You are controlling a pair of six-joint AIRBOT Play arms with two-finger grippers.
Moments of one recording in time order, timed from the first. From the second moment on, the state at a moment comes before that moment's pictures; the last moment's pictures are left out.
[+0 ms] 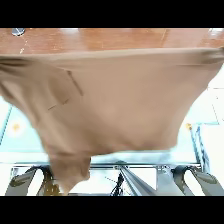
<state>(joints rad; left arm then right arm) 0.31 -0.66 1.11 1.08 -1.00 -1.42 -0.29 -0.80 1.35 -0.98 1.23 1.36</state>
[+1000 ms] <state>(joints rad) 0.10 -1.57 1.31 0.93 -0.72 -1.50 -0.28 -1.88 1.71 -0.57 1.04 1.28</state>
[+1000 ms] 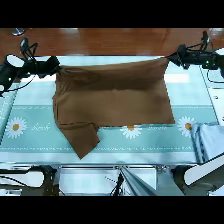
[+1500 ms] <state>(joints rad) 0.16 -1.58 1.30 0.96 -1.08 -1.42 -0.33 -1.90 1.75 -0.73 1.37 1.31</state>
